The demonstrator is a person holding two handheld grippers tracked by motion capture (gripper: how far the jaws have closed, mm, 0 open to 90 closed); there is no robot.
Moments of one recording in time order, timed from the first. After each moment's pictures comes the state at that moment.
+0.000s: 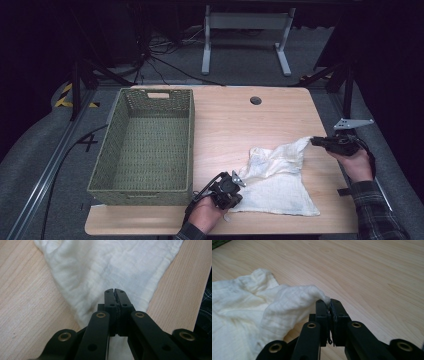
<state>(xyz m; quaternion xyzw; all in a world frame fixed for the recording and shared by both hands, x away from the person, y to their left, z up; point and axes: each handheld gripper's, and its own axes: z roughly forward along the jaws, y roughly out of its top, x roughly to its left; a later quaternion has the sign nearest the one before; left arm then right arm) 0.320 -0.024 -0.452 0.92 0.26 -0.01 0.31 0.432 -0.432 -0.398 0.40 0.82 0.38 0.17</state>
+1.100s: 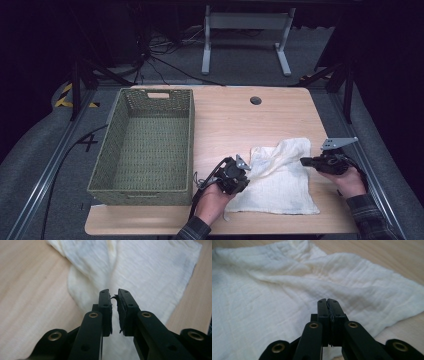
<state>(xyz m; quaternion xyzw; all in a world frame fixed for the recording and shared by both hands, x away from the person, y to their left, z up) 0.351 -0.040 -0.421 0.89 0.28 0.03 0.36 0.388 -0.393 -0.429 0.35 0.86 0.36 0.10</state>
